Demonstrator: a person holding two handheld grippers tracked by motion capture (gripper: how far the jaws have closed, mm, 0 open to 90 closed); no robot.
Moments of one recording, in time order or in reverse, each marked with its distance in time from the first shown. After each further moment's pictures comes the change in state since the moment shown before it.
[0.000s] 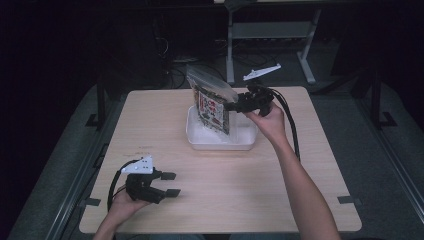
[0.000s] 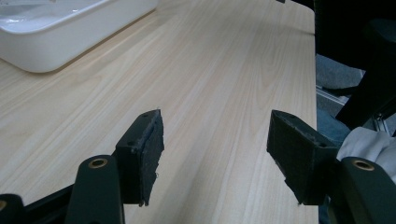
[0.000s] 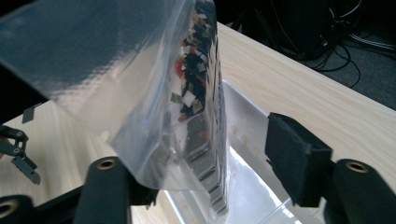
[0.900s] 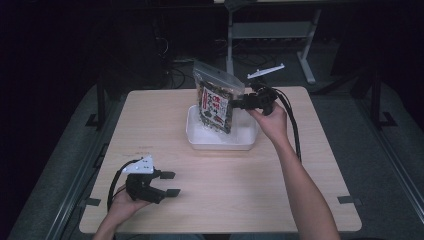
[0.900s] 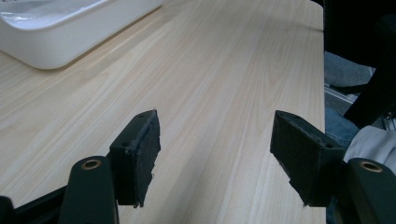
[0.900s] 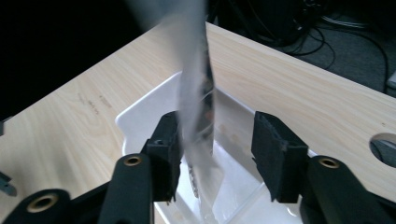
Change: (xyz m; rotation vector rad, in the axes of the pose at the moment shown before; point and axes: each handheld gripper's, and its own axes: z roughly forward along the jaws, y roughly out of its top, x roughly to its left) left arm 0.000 0.000 0.001 0.012 0.026 0.004; right arm -0.012 -0.005 -0.002 0.018 -0.088 0.092
